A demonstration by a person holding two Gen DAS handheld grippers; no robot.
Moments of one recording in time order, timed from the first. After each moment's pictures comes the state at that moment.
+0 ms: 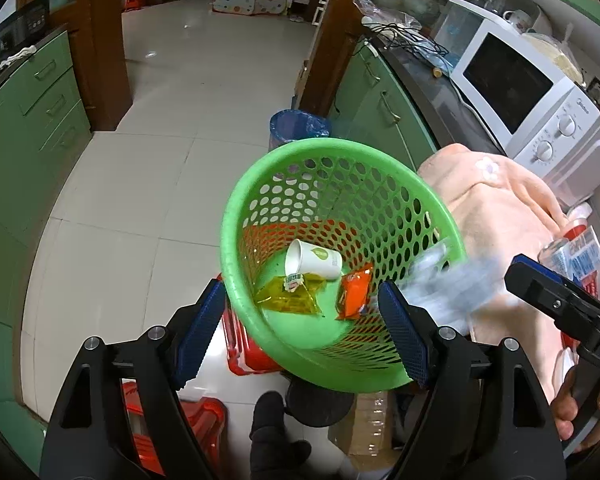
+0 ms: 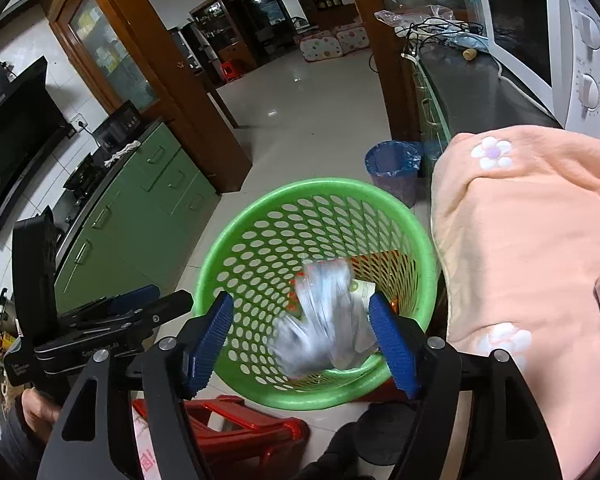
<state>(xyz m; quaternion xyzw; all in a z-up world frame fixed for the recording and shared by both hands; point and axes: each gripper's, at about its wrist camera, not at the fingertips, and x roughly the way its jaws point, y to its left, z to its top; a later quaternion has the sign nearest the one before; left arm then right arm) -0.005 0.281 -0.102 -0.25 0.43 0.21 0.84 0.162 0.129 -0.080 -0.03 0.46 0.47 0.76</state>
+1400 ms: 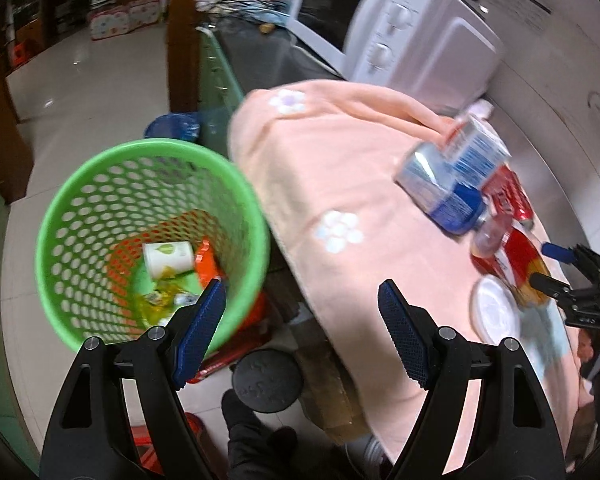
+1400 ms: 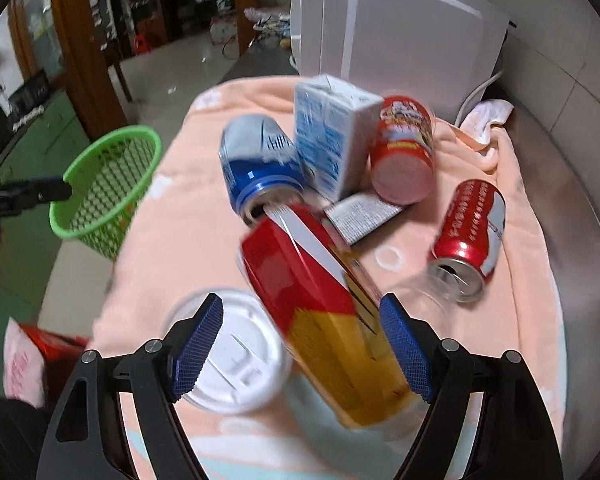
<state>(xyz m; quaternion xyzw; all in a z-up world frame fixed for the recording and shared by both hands) 0.061 0.106 -0.074 -0.16 0.46 0.01 0.87 0.191 -0.172 -0.076 -0.18 0.46 0.30 0.82</state>
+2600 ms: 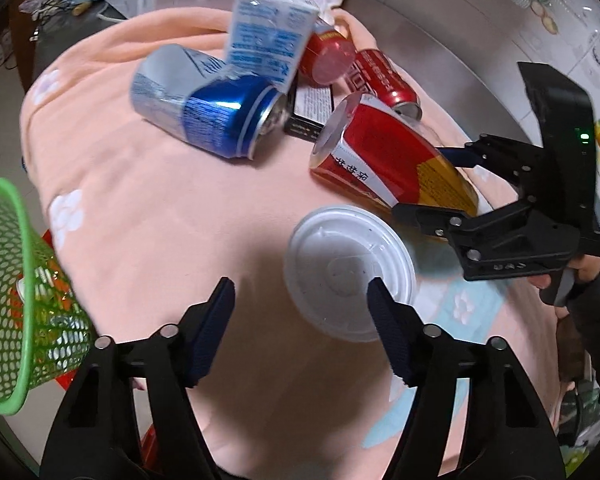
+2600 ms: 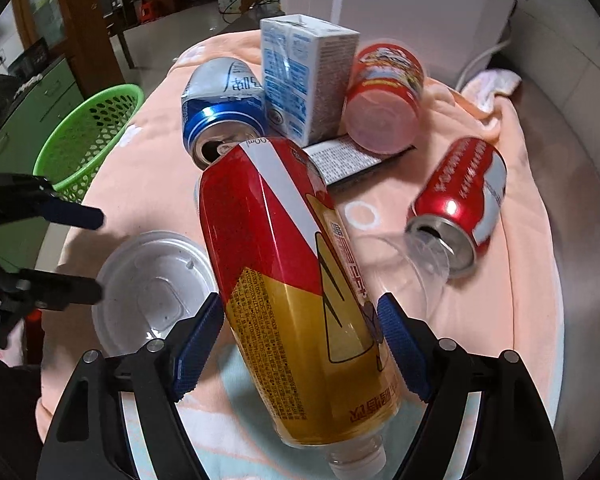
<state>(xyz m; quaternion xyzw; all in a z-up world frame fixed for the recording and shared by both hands) 0.108 -0.066 -0.102 -0.09 0.53 -0.19 0.82 0.205 -0.202 -0.103 -0.20 0.49 0.29 0.80</state>
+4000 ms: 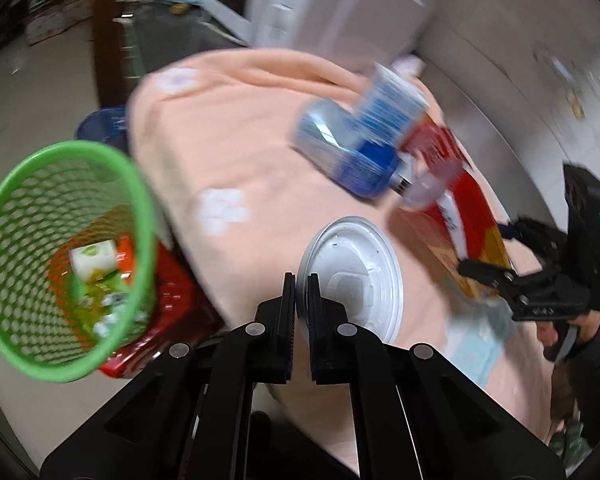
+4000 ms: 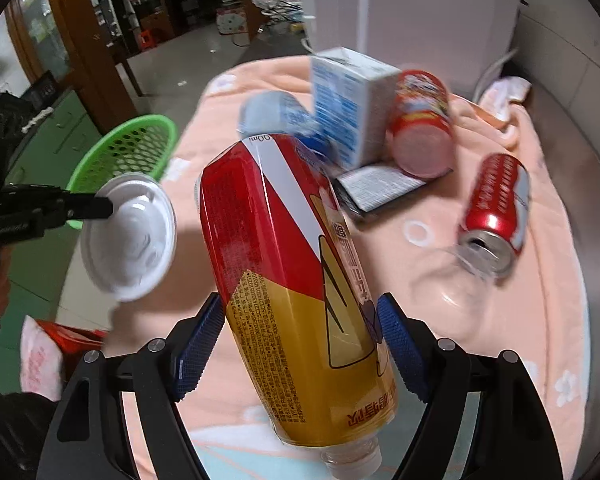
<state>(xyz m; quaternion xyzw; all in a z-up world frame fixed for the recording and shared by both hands) 0.072 0.063 -0.070 -0.16 0.48 -0.09 0.86 0.179 -0.157 -0.076 -0.13 0.49 0.33 0.80</state>
